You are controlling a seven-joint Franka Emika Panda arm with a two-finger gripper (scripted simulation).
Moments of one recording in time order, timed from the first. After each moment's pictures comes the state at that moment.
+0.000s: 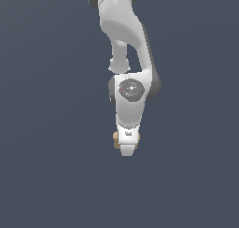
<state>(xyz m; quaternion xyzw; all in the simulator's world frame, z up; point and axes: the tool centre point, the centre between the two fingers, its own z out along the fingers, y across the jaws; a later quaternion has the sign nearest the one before) 0.063 0.032 0.103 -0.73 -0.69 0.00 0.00</state>
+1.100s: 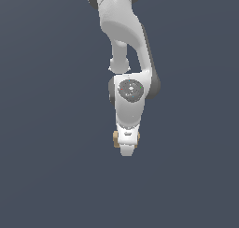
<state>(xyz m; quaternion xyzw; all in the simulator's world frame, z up) 0.063 0.031 0.101 -0.72 -0.69 0.00 0.00</state>
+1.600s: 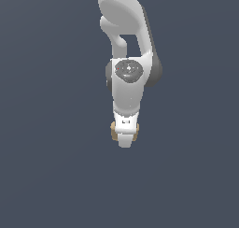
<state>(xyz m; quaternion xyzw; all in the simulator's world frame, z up) 0.049 0.023 0.152 -0.72 -0.69 0.00 0.00</state>
